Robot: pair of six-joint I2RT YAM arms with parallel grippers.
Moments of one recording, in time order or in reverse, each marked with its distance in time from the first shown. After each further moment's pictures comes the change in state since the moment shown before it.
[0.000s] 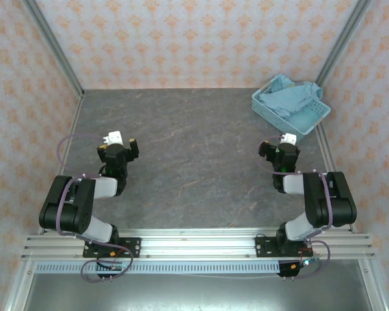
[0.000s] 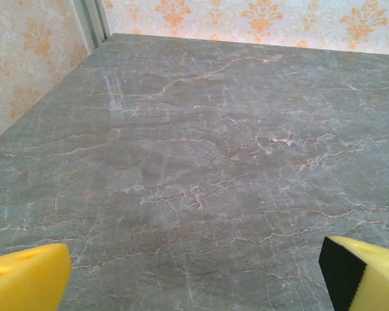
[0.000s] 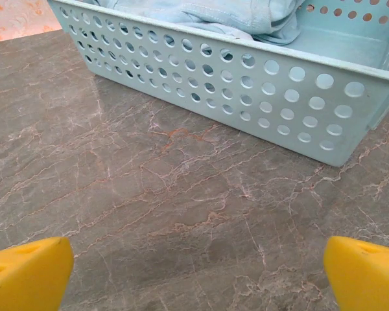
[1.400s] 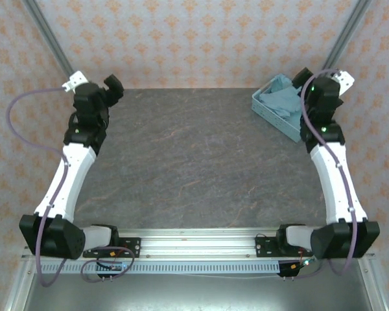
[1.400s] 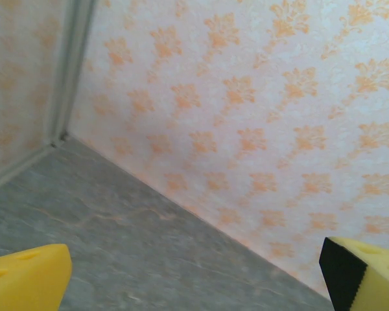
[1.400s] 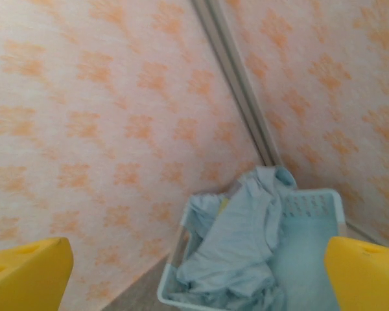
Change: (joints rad) left arm 0.014 -0.170 0.929 -0.998 0.079 -0.483; right arm -0.030 -0.200 1.000 -1.039 0.220 0.388
